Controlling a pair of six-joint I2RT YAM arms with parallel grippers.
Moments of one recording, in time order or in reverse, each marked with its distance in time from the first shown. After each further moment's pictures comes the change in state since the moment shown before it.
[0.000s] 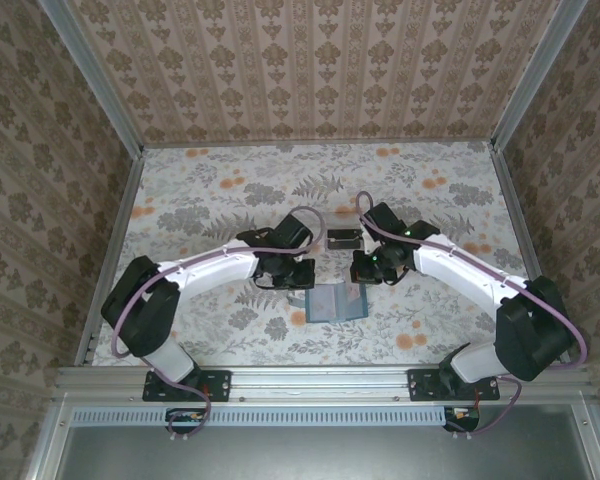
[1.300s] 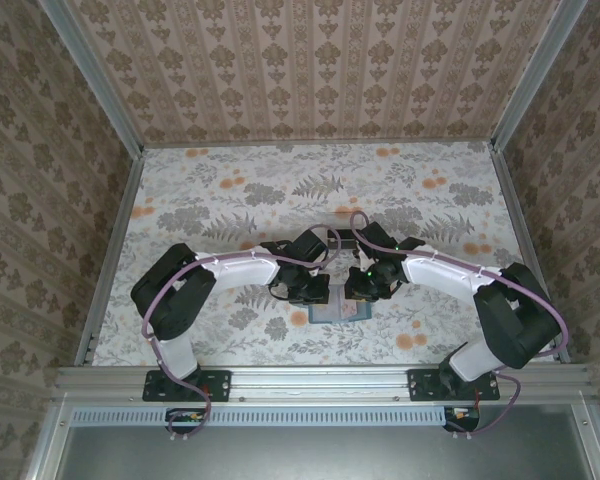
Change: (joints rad) left arm -0.077 0.186 -0.020 0.151 0.111 -0.055; right arm 0.035 0.079 -0.171 0.188 -0.071 0.118
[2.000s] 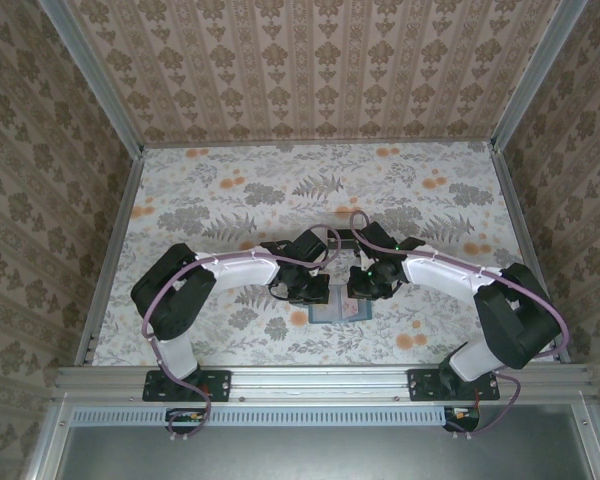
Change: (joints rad) left arm 0.000 0.000 0.000 0.001 0.000 0.000; right arm 0.000 0.003 0.000 0.000 0.052 -0.021
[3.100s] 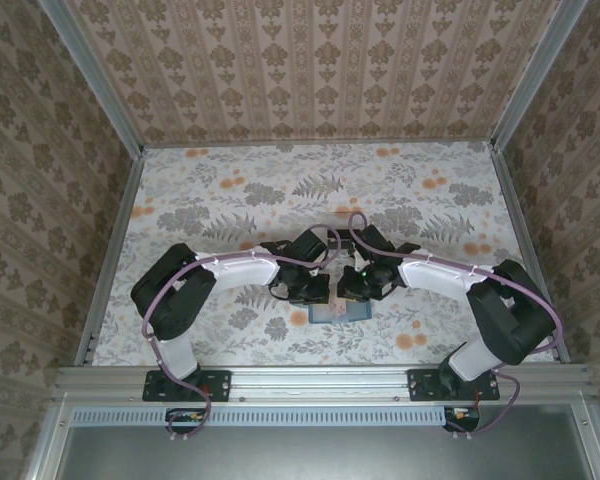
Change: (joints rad) left arm 0.000 0.000 0.000 0.004 0.000 -0.008; right arm 0.017 0.018 -0.044 0.156 -0.092 0.117
